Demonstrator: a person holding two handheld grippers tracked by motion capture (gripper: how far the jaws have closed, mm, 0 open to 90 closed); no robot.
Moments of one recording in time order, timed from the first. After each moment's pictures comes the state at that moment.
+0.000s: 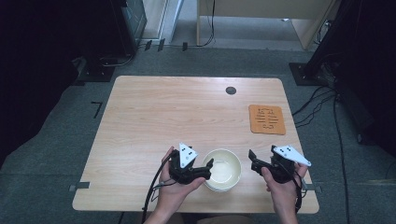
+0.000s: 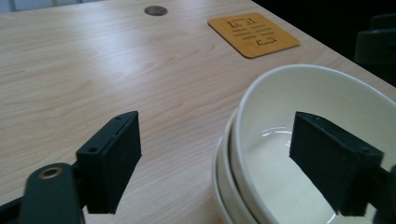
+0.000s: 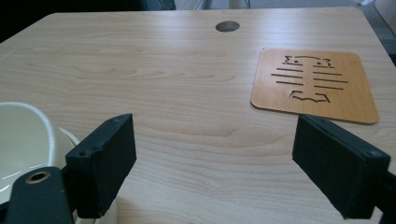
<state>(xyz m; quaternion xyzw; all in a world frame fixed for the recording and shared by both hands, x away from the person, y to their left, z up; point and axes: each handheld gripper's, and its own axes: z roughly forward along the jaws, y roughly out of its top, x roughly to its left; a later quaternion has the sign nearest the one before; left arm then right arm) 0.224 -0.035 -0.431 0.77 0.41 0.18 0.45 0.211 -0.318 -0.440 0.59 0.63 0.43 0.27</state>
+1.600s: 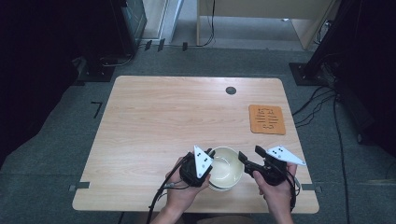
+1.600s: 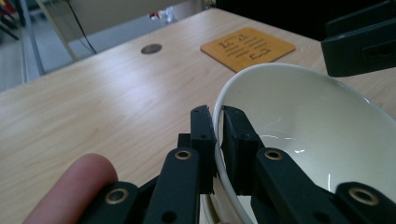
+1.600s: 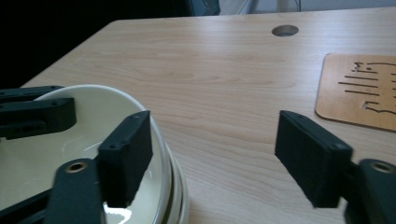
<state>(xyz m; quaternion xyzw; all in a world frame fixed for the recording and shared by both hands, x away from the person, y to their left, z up) 0.215 -0.060 -0.427 0.78 0.33 0.27 0.45 0.206 -0.297 -0.431 0.54 0.65 0.49 0.21</state>
